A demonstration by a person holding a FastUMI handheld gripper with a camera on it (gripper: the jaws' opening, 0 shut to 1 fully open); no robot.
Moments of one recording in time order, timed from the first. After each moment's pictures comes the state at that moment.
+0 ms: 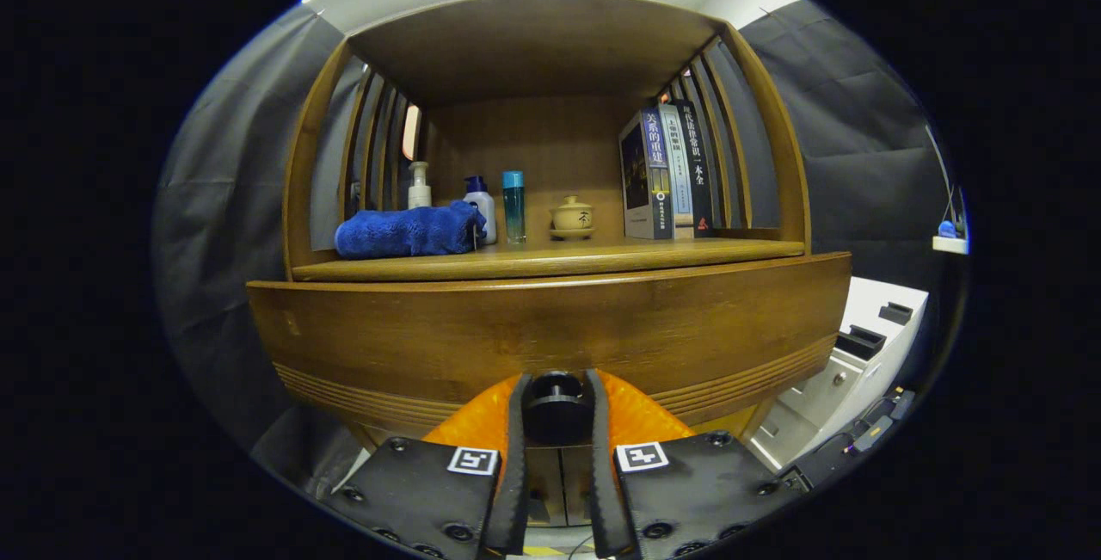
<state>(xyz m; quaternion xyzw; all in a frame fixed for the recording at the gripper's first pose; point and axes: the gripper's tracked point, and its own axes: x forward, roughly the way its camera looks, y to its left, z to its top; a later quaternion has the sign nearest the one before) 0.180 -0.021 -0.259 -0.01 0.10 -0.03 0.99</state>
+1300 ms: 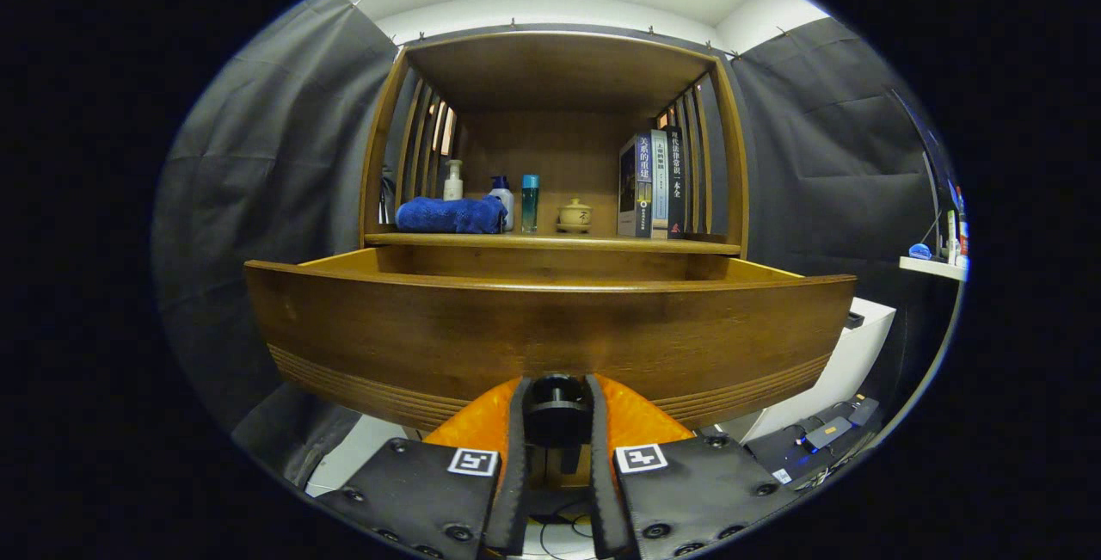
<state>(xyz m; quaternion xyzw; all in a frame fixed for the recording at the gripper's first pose) 0.053 -0.016 -0.258 -0.05 0.10 -0.02 0.99</state>
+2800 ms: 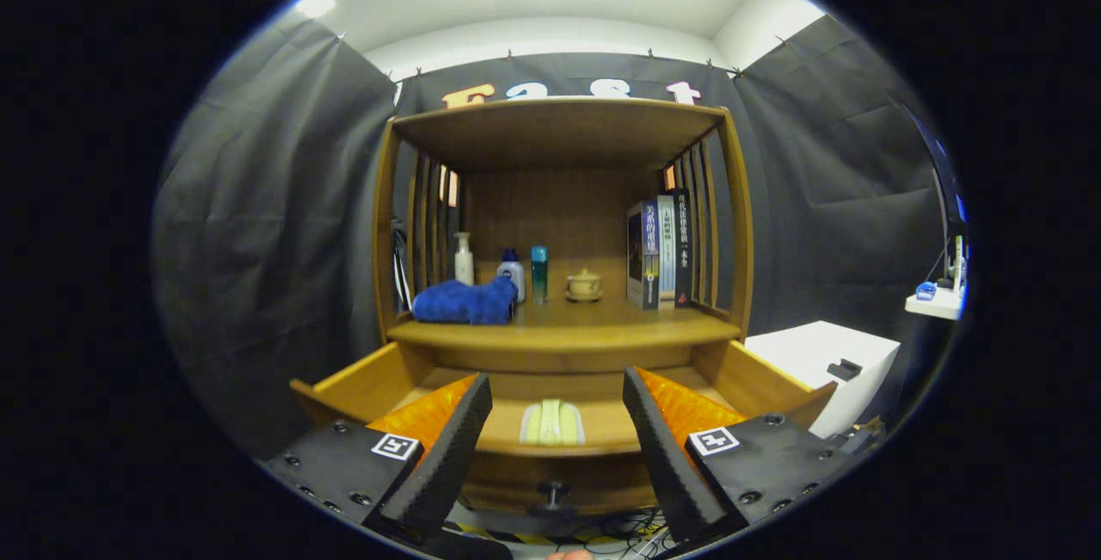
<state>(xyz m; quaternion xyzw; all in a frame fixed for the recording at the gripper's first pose) 0.084 -0.010 -0.099 -0.01 0.06 0.01 1.00</state>
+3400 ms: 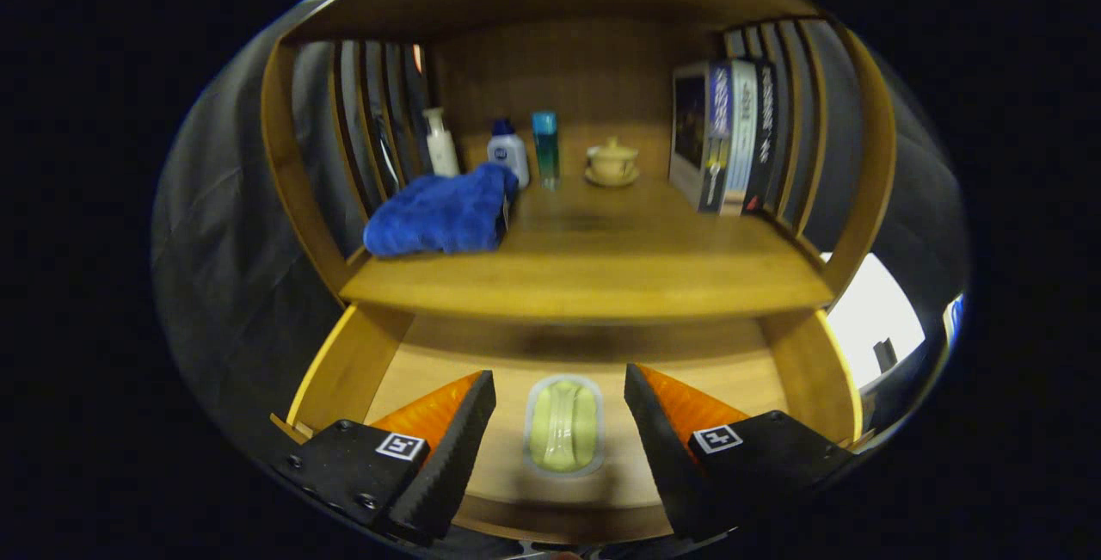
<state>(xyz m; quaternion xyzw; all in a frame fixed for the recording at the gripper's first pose) 0.201 -0.006 -0.190 0.01 0.38 0.03 0.92</state>
